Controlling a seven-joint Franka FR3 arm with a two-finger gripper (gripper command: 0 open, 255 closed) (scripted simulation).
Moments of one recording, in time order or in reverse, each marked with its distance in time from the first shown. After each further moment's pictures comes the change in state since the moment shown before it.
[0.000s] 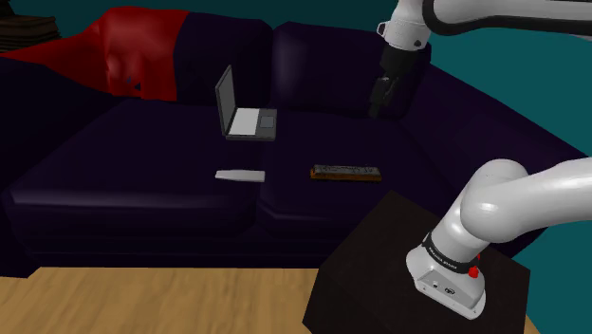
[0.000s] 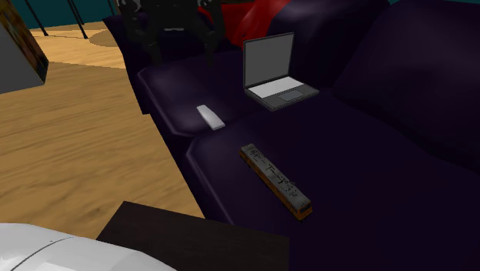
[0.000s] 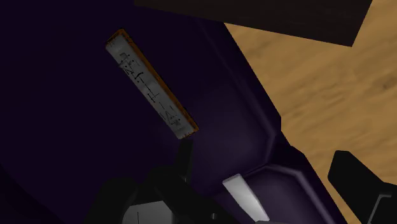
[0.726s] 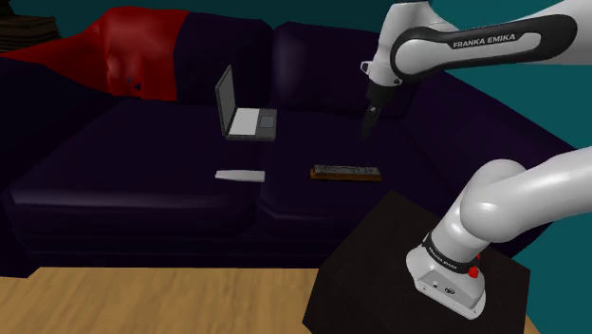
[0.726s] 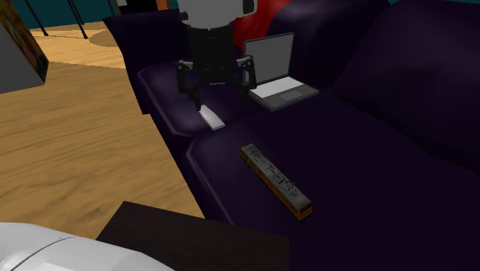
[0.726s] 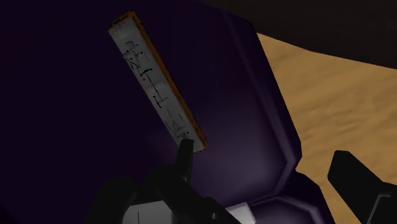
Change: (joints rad) arm -0.009 0.131 -0.113 -0.163 -0.083 0.264 -0.194
